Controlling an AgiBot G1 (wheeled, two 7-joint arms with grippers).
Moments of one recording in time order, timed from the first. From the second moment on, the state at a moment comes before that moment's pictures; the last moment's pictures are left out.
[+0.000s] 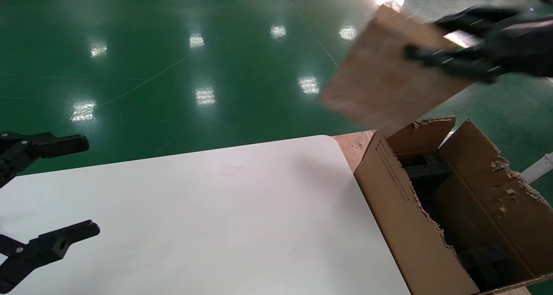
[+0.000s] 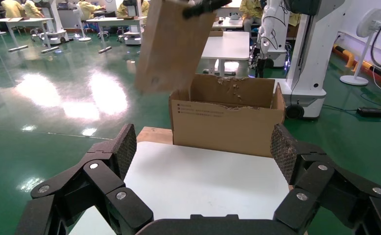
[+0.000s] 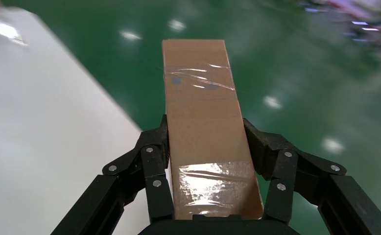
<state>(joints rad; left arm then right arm) -1.08 0.56 0.37 -1.23 0.64 1.43 -0.13 1.88 -0.24 -0.92 0.82 -0.95 -1.44 0.10</state>
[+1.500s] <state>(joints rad) -1.08 0.56 0.37 -1.23 0.64 1.43 -0.13 1.56 0.20 -1.54 1.33 -0.28 -0.43 0.08</state>
